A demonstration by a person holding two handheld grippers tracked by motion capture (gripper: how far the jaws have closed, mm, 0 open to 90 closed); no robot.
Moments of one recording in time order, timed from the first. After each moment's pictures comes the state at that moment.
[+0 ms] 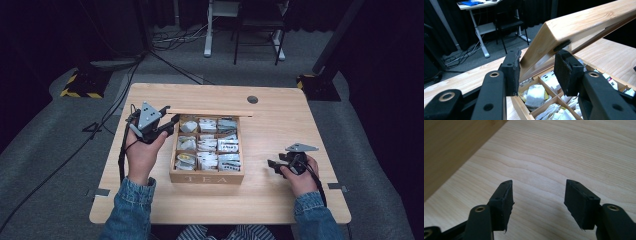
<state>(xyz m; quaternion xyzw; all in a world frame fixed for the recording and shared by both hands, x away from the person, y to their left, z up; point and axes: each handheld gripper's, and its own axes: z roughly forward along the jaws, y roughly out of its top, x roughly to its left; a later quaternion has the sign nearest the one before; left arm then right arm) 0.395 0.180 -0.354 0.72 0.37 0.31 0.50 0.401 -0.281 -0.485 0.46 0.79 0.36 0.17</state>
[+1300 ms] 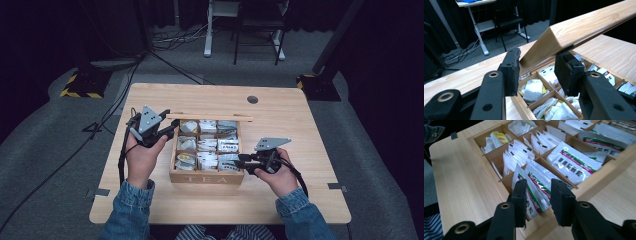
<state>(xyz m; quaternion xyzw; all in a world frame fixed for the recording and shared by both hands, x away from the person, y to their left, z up) 0.389 0.180 -0.360 0.72 0.37 0.30 0.50 0.381 -0.179 -0.421 0.28 0.85 0.44 0.07</state>
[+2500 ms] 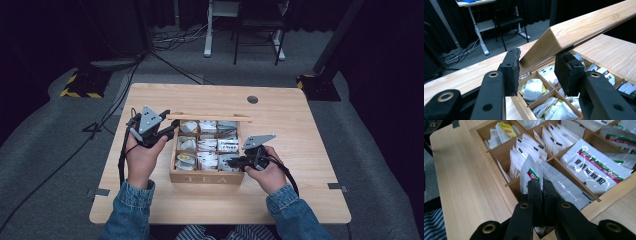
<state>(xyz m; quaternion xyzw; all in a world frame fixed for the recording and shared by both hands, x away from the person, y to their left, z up) 0.388 0.180 -0.360 0.72 0.37 0.30 0.50 0.389 -0.152 -0.422 0.27 0.87 0.40 0.05</state>
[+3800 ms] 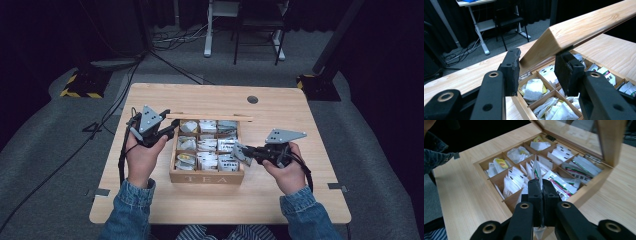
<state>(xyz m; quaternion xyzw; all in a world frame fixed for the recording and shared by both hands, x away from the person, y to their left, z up) 0.389 0.179 -0.359 0.73 0.37 0.30 0.49 0.371 -0.191 -0.374 0.28 0.83 0.47 0.12</state>
